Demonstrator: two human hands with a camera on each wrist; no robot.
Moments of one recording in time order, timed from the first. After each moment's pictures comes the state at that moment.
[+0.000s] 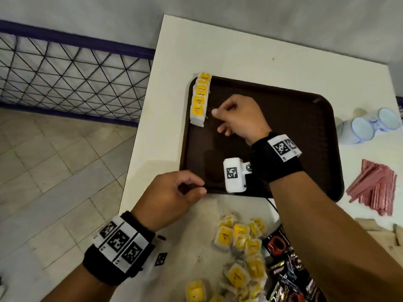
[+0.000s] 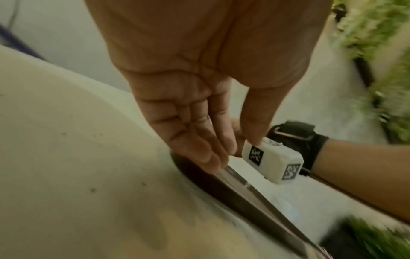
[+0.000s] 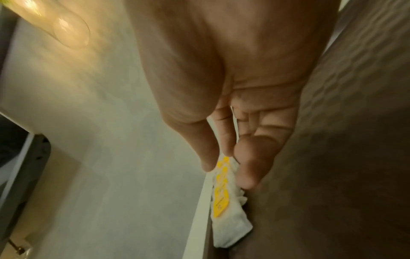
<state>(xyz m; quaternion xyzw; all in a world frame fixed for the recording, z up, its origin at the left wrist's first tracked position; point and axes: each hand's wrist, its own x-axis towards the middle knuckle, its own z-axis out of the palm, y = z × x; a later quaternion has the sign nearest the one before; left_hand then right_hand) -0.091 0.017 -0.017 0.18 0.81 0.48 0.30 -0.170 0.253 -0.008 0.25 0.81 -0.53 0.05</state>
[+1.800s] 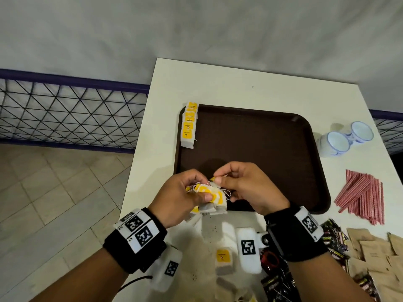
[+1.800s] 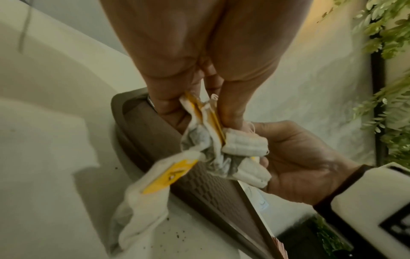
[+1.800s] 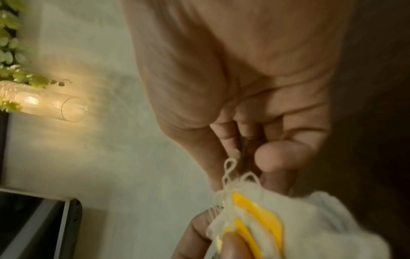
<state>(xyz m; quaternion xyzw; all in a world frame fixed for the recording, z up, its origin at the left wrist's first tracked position) -0.103 0.059 -0.006 0.15 0.75 0.56 0.32 -0.049 0.250 0.021 0.25 0.70 -0.65 0.14</state>
